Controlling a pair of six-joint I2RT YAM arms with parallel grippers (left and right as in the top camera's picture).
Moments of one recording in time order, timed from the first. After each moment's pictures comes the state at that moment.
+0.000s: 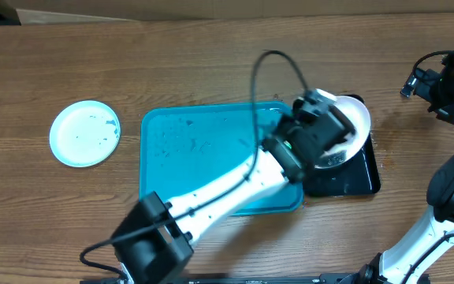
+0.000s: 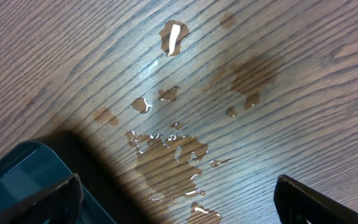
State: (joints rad) left arm -0.98 1.89 1.56 -0.57 -0.54 -0.34; right arm -0.38 2.06 1.84 -1.18 -0.07 0.20
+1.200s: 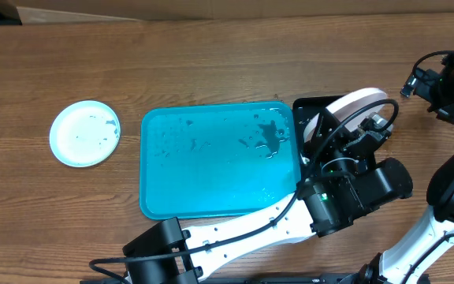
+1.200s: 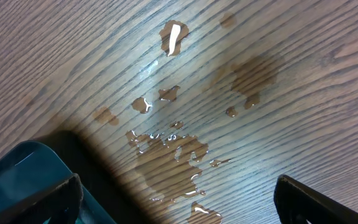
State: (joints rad) left arm -1.22 1.89 1.58 -0.25 -1.24 0.16; right arm -0.38 2.06 1.84 -1.18 -0.07 0.20
